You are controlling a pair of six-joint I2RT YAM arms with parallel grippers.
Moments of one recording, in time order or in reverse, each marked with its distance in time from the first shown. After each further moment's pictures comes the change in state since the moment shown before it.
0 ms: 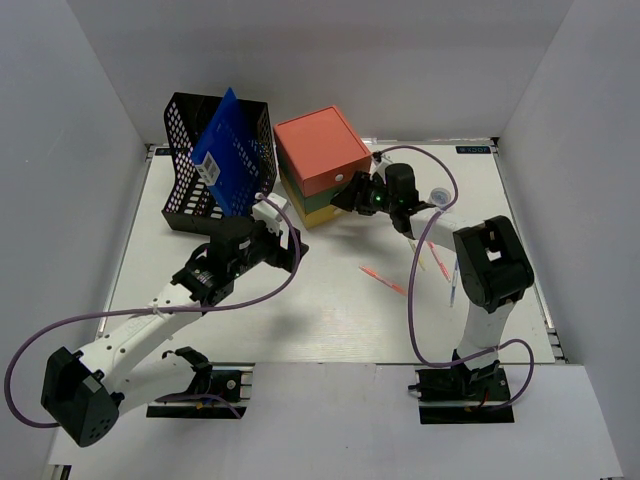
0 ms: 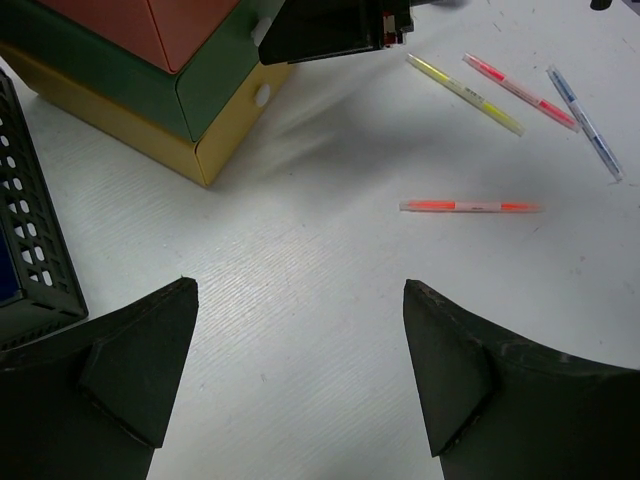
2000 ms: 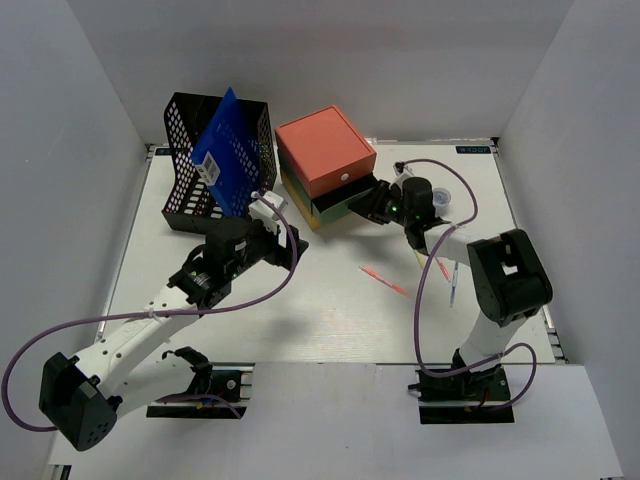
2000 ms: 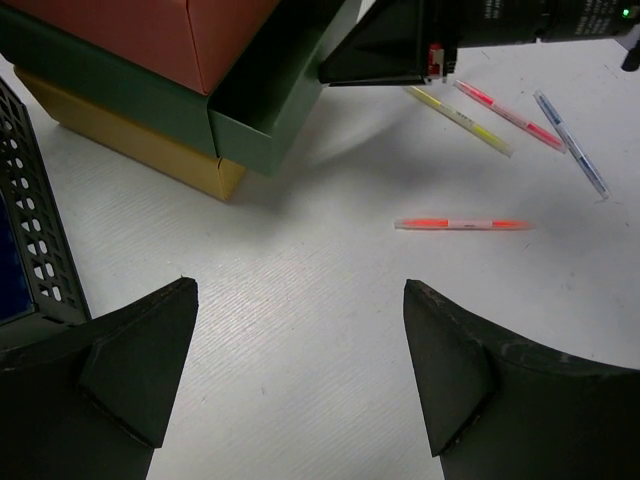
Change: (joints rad) left arm 0.000 -0.028 0.000 0.022 -0.002 0.000; right arm -0.047 -0.111 -0.193 0.143 0.062 0.127
